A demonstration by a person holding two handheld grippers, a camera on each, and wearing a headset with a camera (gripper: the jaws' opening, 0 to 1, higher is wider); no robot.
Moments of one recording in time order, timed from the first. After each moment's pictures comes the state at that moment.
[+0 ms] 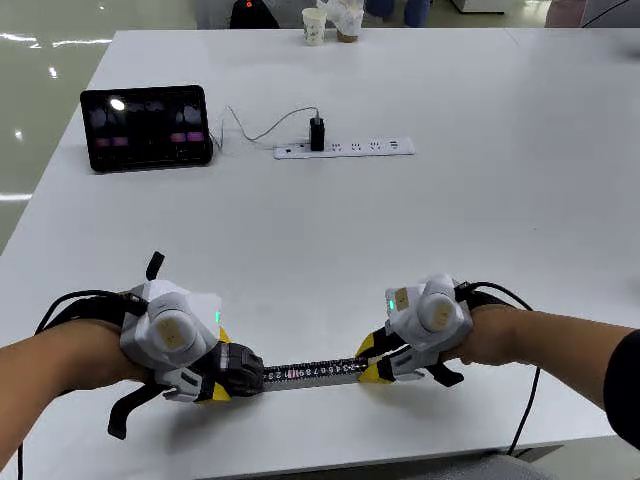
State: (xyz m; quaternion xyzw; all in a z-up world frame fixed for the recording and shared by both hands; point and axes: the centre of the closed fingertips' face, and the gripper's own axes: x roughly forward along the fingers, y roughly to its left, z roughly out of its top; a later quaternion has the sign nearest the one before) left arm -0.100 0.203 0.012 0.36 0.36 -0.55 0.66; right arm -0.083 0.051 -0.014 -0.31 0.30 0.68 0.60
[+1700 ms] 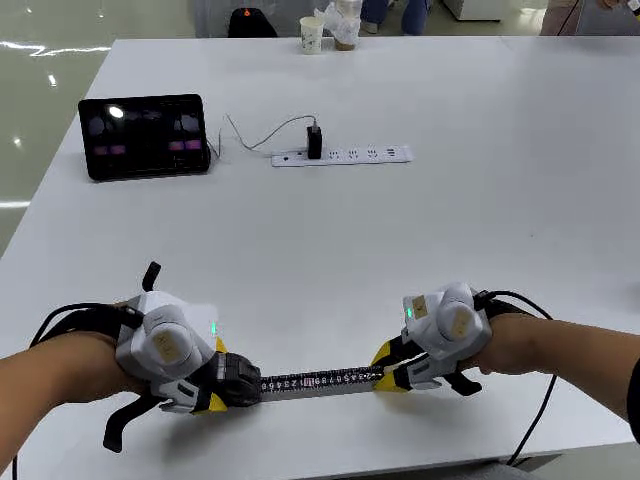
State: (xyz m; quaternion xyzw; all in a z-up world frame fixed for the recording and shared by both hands) left arm -0.100 0.203 0.012 0.36 0.36 -0.55 0.66; right arm -0.082 0.024 -0.013 -0.31 0.31 0.67 0.60
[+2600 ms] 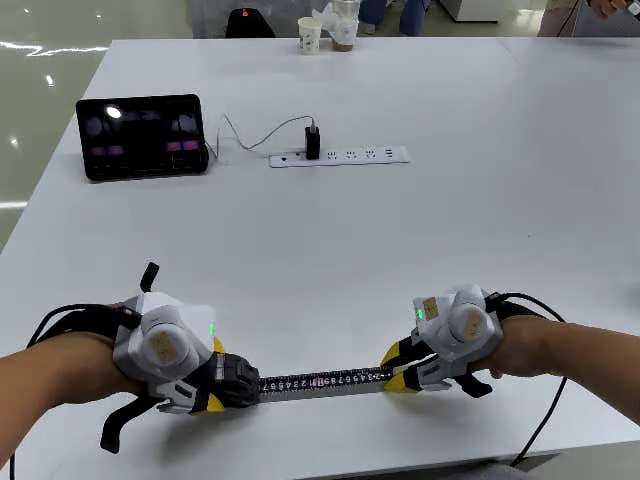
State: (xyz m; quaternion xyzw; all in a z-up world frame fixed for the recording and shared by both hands) left arm -0.100 0.202 0.012 0.36 0.36 -0.55 0.66; right arm -0.080 0.011 -0.013 -0.31 0.32 0.66 0.61
